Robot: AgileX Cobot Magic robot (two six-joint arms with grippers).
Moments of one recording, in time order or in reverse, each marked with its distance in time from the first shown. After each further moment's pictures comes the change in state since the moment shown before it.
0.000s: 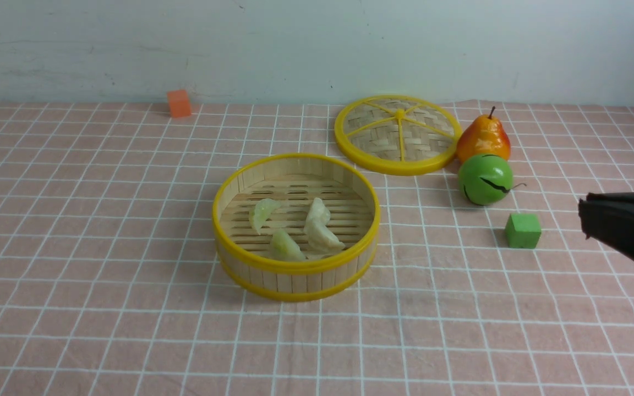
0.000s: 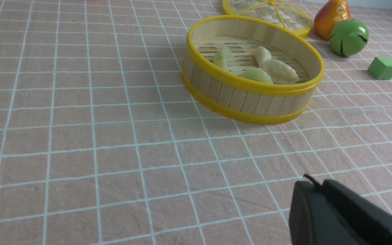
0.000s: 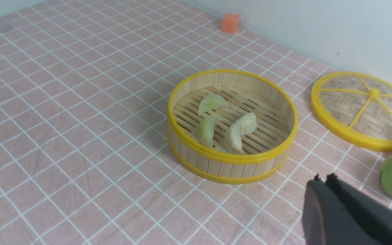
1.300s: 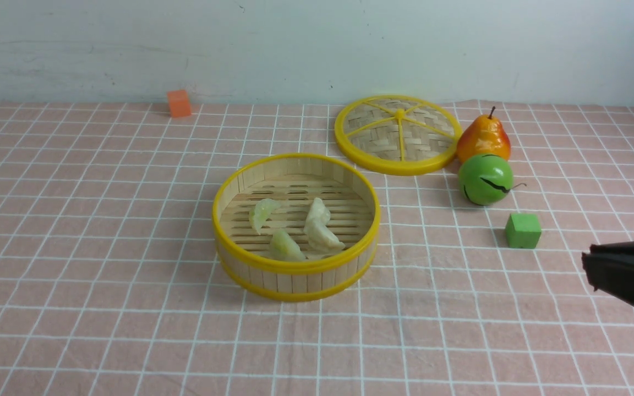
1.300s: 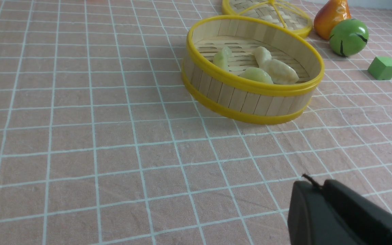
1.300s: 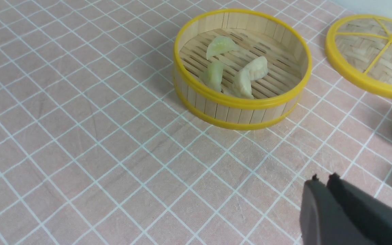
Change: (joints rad) right arm 0.000 -0.002 0.000 -0.003 0.150 0.000; left arm 0.000 0.000 0.000 -0.001 0.000 0.000
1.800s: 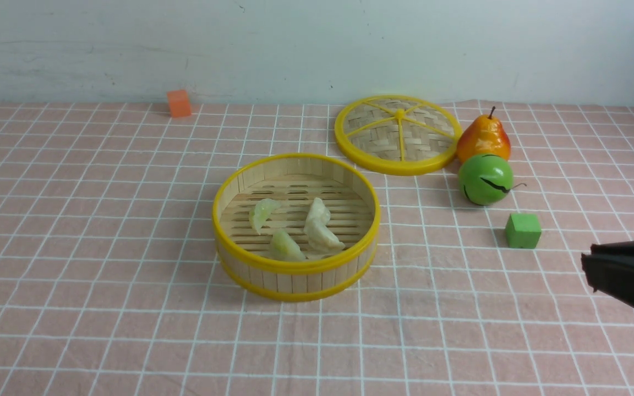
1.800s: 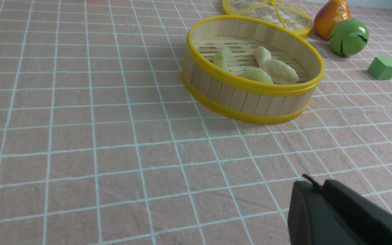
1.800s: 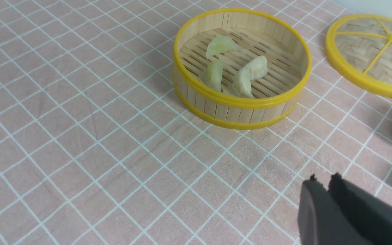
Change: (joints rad) right arm 0.000 0.000 0.000 0.000 0.001 0.000; left arm 0.000 0.000 0.000 0.000 0.000 0.000
